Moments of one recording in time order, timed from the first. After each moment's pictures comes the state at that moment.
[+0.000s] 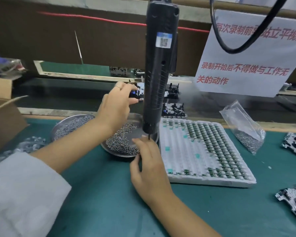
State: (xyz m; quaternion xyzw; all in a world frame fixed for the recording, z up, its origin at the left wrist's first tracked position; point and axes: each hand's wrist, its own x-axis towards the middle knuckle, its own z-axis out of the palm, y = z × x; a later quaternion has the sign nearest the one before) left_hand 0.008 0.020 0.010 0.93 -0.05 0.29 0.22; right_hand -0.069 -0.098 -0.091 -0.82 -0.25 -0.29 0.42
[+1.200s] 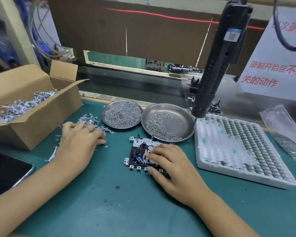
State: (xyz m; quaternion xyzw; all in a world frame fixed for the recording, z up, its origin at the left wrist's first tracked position) left_hand -0.145 0.162 -0.064 0.97 0.03 0.24 0.02; right_hand -0.102 -0.101 -0.086 -0.83 -0.47 -0.19 0.22
